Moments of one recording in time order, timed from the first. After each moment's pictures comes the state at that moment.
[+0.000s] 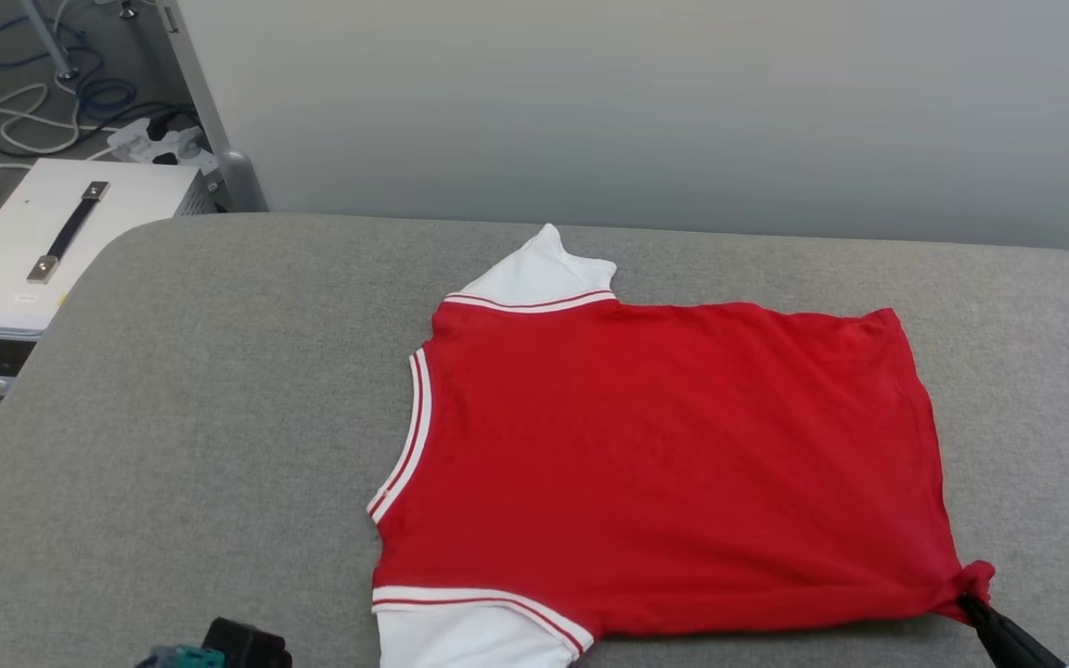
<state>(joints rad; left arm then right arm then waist) 0.16 0.71 -0.59 -0.13 -0.94 -0.12 0.26 0.03 -0.69 0.56 0.32 1.12 0.13 -0.21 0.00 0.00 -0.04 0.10</state>
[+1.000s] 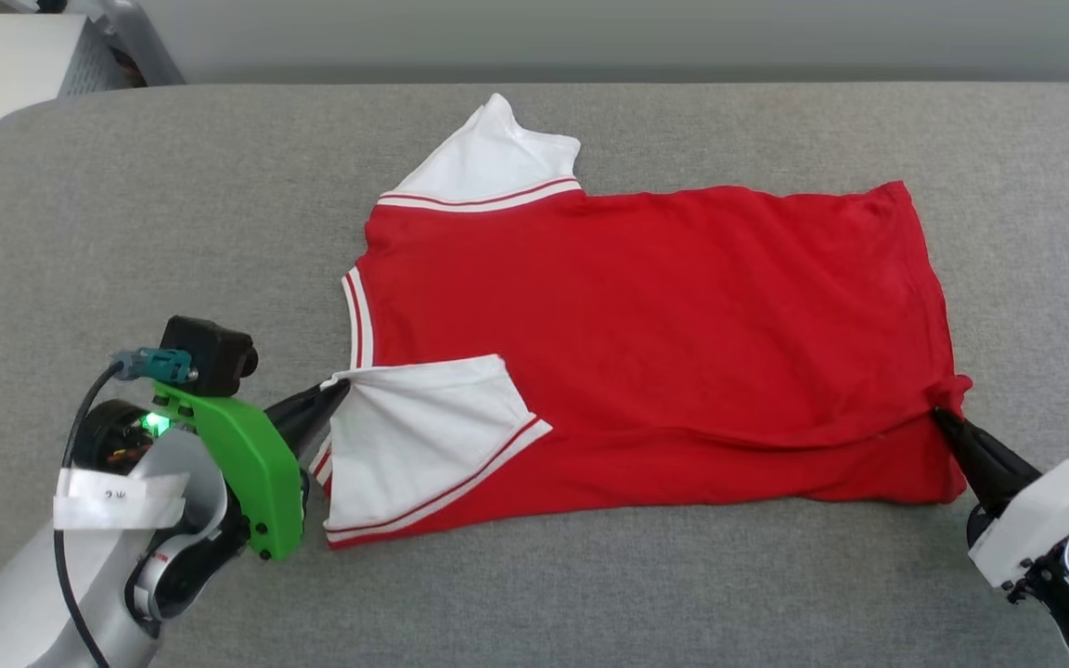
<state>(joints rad) -0.36 0.64 -0.54 0.07 -0.83 -0.11 0.29 -0.18 -0.57 0.33 0.21 0.88 0.13 0.03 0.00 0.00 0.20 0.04</state>
